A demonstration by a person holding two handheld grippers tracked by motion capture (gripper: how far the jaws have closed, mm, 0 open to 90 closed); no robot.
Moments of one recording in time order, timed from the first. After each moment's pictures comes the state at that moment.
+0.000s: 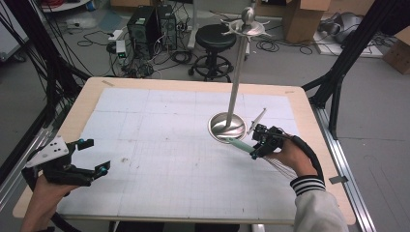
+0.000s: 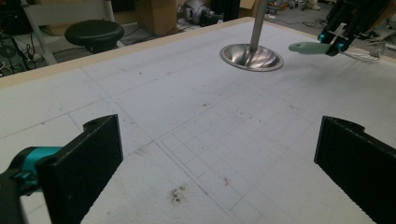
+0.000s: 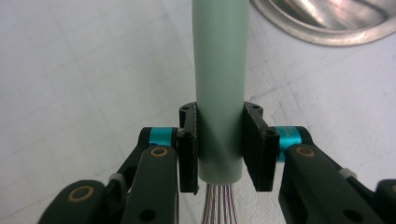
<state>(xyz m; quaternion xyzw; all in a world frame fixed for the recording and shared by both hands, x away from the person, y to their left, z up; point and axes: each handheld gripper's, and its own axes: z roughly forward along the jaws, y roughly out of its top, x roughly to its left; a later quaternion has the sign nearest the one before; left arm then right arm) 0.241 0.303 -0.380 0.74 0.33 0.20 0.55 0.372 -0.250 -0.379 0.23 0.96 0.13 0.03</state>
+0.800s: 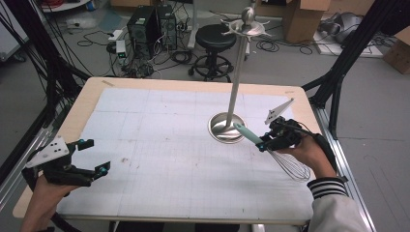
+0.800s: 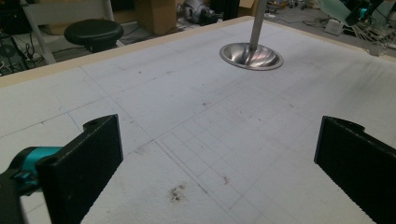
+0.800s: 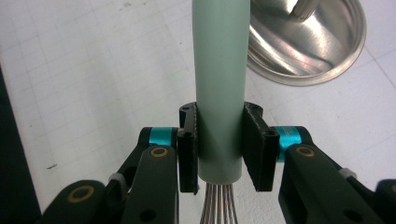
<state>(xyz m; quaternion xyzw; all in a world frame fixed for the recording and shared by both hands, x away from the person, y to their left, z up) 0.240 0.304 -0.380 0.74 0.33 0.20 0.55 0.356 -0.283 -0.330 0.23 0.94 0.26 0.04</state>
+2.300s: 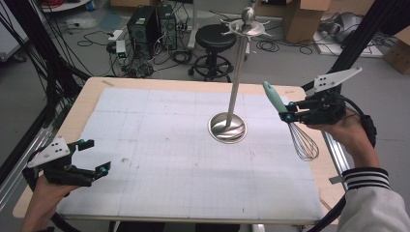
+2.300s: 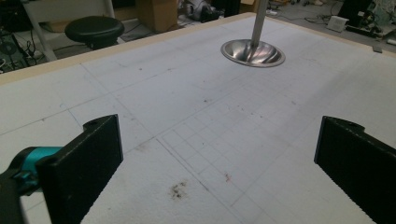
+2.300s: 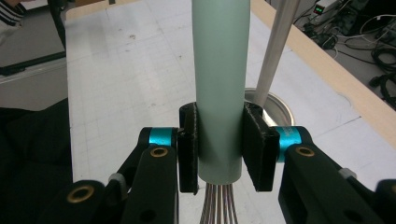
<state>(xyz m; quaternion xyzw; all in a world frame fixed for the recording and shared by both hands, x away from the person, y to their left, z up) 0.241 0.302 -0.382 0.75 0.33 0.20 0.54 0.354 -0.342 -0.232 0.20 0.88 0.43 0.07</state>
